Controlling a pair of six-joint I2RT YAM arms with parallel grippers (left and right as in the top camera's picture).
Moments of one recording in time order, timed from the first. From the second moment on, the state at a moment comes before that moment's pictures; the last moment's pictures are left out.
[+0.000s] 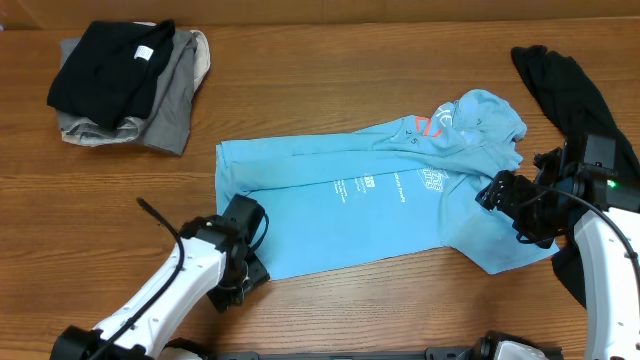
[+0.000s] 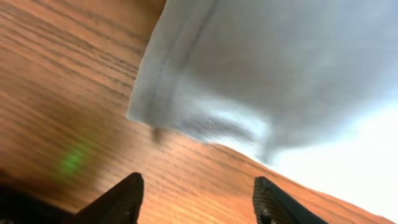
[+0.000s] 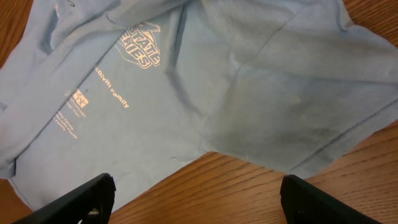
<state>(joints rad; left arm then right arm) -0.37 1.35 0.65 -0.98 0.04 -1.00 -0.27 1.30 1.05 -1.12 -0.29 0.29</state>
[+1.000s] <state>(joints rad) -0.37 1.47 0.67 -0.89 -0.11 -1.00 -0.27 1.30 1.05 -1.12 -0.29 0.29</state>
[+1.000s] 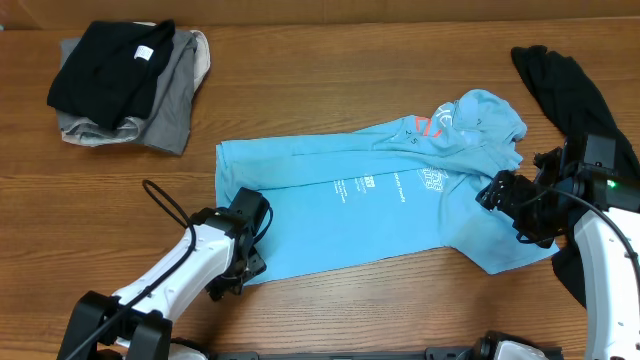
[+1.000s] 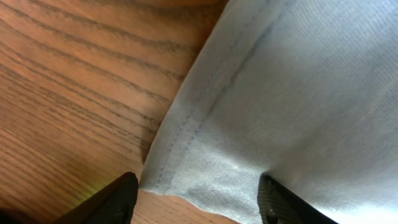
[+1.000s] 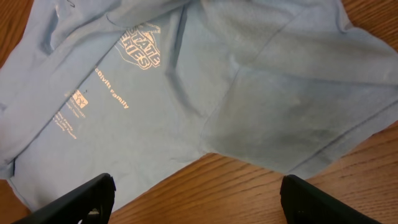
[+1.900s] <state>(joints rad) -0.20 1.55 0.93 -0.99 0.00 -0.68 -0.27 1.30 1.05 -1.12 -0.29 0.29</state>
